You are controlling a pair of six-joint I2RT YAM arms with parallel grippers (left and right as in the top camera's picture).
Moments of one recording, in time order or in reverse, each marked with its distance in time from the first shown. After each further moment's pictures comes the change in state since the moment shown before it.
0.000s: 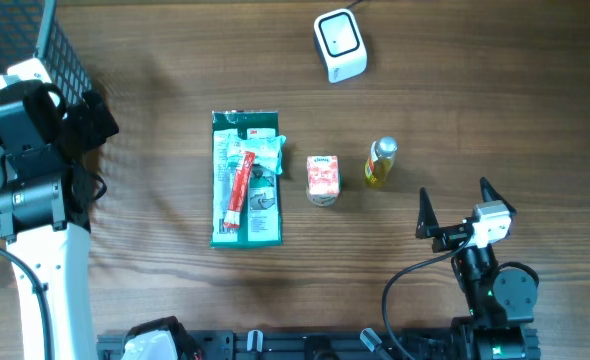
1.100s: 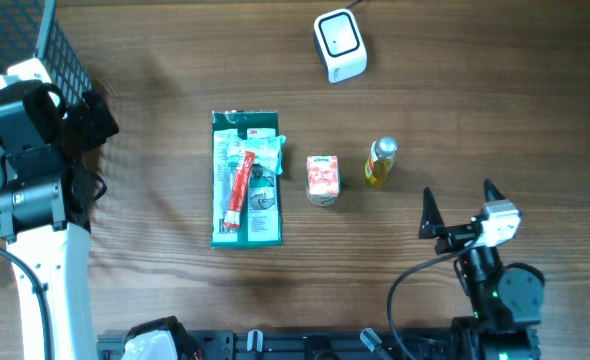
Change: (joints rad) left arm 0.000 0.000 0.000 0.000 0.000 0.000; right arm 0.000 0.000 0.102 -0.116 0.014 0.068
